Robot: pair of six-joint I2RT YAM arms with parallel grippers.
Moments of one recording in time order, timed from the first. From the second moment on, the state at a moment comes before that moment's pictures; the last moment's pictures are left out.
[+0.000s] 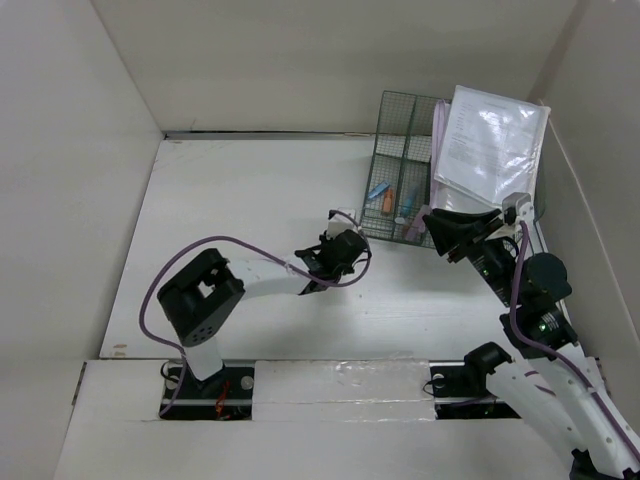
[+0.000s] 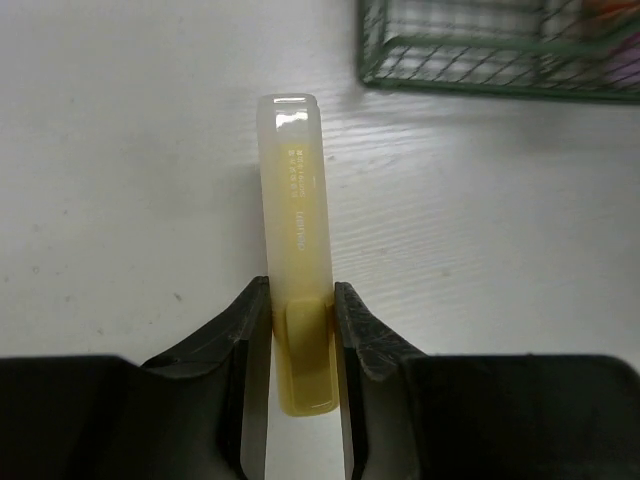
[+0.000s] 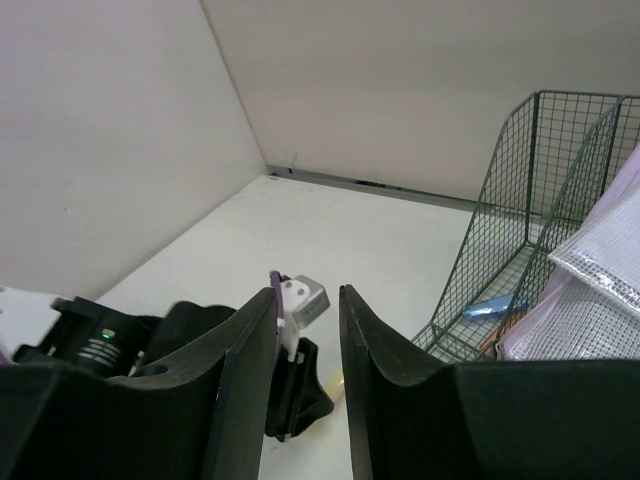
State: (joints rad) left arm -0.97 1.75 0.99 -0.05 -0.52 -0.61; right arm 0.45 0.51 0.70 0.05 -0.13 0.29
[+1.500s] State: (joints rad) left arm -0.93 2.26 1.83 0.20 -0.22 -0.39; right arm 0.45 0.49 0.70 0.05 -0.13 0.29
